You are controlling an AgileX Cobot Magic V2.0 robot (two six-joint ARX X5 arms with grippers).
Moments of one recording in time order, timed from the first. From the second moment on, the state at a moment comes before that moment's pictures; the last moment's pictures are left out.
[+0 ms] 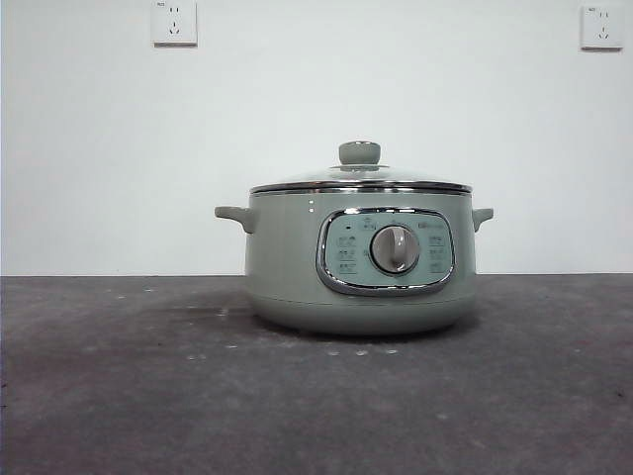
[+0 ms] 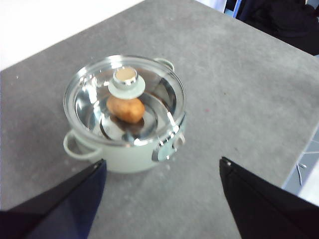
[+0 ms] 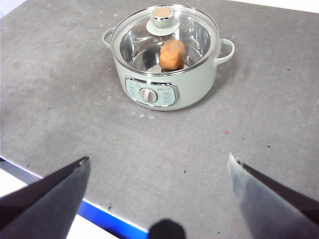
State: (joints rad) left arm -0.55 1.12 1.59 -1.03 0.21 0.08; right arm 0.40 0.60 1.38 -1.35 -0.10 0.00
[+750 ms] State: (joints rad) left arm -0.55 1.10 1.59 -1.09 0.26 0.08; right arm 0.40 0.60 1.38 -1.35 -0.09 0.01
